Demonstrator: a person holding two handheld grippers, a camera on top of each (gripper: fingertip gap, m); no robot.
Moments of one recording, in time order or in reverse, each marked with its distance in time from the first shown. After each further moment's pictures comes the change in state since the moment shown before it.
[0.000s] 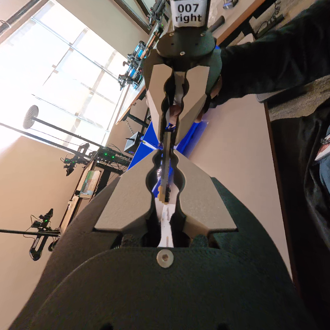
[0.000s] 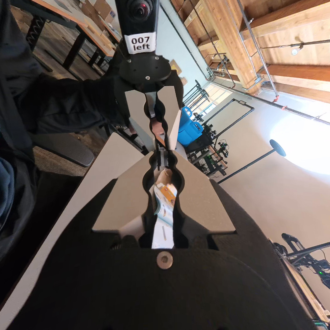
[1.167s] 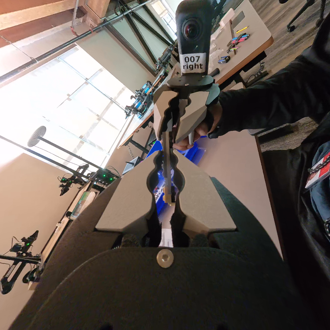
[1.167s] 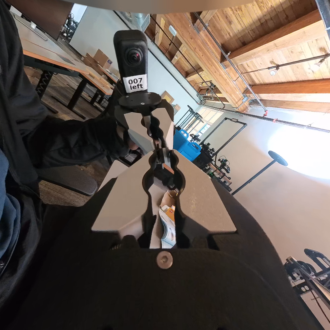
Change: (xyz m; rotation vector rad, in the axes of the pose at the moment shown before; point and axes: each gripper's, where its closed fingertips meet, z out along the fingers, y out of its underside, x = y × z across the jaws) left arm -0.005 -0.023 -0.015 0.194 -0.019 -0.066; right arm 0.005 -0.027 -0.003 0.161 0.044 0.097
